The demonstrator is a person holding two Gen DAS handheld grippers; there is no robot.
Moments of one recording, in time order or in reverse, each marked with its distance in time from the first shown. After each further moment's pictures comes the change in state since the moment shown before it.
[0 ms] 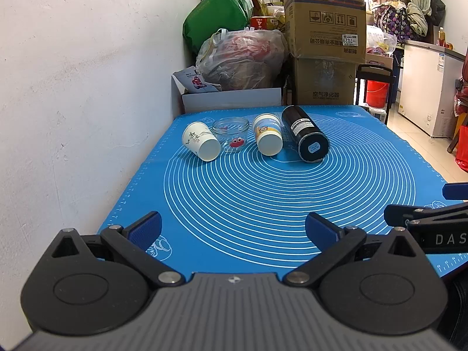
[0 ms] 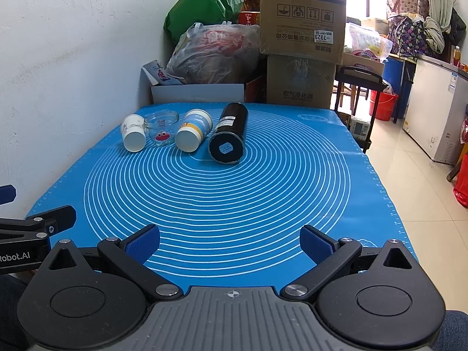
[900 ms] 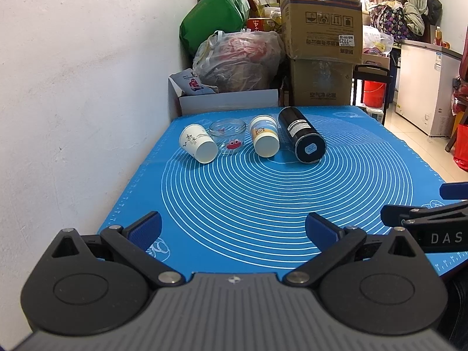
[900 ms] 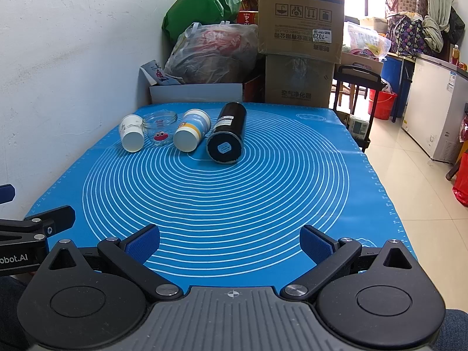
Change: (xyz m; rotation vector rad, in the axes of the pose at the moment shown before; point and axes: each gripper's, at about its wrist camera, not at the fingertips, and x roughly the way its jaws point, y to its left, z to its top) left arm -0.002 -0.003 0.000 0.010 -0.004 -0.004; right arm 0.000 -0.001 0.000 0.005 0.002 -0.001
